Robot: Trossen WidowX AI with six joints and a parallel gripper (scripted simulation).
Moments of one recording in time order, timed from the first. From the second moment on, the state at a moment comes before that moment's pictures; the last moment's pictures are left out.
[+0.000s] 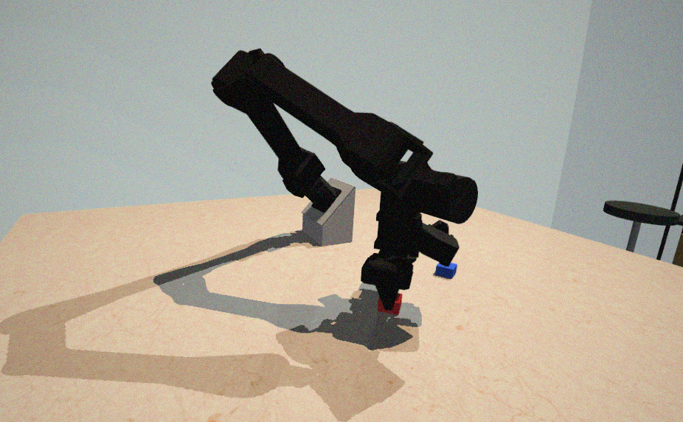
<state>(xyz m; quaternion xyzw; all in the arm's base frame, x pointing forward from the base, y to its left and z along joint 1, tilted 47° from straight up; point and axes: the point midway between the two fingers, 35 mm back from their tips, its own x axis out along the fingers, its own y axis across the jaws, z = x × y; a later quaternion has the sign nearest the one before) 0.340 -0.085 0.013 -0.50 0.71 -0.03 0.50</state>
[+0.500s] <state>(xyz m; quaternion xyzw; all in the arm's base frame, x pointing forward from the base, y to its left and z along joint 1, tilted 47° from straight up) 0.348 -0.063 0.032 -0.49 0.70 -0.04 0.52</state>
